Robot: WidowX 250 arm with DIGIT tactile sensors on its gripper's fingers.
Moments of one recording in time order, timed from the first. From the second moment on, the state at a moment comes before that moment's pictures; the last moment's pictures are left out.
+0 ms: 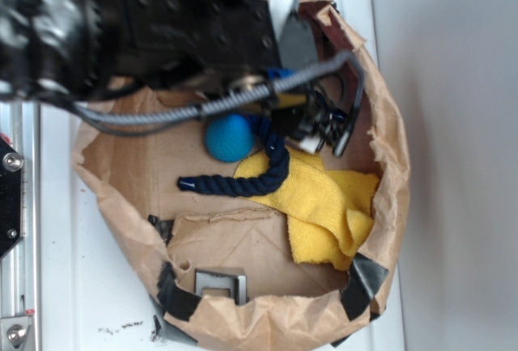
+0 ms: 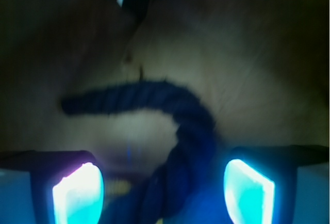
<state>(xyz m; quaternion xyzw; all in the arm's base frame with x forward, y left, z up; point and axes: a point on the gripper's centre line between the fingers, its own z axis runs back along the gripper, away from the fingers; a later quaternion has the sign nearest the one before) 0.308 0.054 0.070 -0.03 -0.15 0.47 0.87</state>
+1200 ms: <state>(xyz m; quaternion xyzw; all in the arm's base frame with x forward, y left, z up) 0.303 0.046 0.057 0.00 -0.13 0.44 0.89</state>
